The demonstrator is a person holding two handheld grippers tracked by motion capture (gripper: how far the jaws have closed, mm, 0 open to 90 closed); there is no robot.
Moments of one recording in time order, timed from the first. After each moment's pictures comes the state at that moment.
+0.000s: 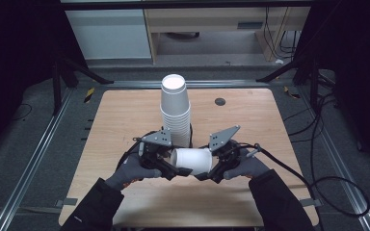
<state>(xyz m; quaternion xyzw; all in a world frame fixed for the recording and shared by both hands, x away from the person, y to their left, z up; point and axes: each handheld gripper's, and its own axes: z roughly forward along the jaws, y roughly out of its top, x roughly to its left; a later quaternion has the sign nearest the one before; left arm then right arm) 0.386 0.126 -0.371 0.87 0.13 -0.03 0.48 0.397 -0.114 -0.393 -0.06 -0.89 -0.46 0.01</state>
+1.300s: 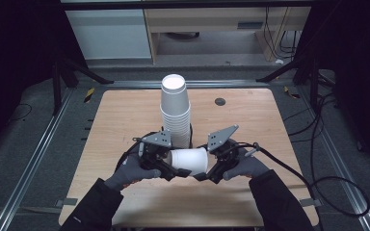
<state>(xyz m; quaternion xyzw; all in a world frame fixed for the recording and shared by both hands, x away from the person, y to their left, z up) 0.384 0.133 -0.370 0.87 0.13 -0.02 0.48 0.396 -0.111 -0.389 -0.07 -0.89 -0.46 0.00</state>
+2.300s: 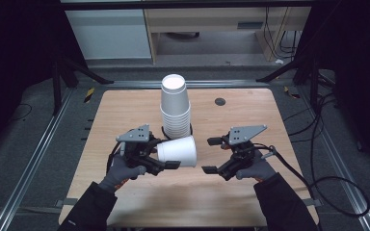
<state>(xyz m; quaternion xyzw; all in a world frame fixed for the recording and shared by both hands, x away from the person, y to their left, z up) 0.384 0.165 -0.368 0.80 0.13 -0.01 0.58 0.381 -0.147 -0.373 -0.12 -0.81 -0.57 -0.02</state>
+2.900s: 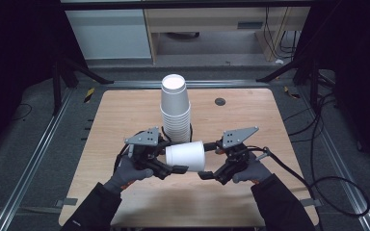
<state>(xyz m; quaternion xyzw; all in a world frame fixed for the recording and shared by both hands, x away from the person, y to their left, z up) 0.380 0.145 -0.367 0.81 0.09 -0.02 0.58 0.380 -0.134 -0.382 -0.11 -0.82 -0.56 0.02</state>
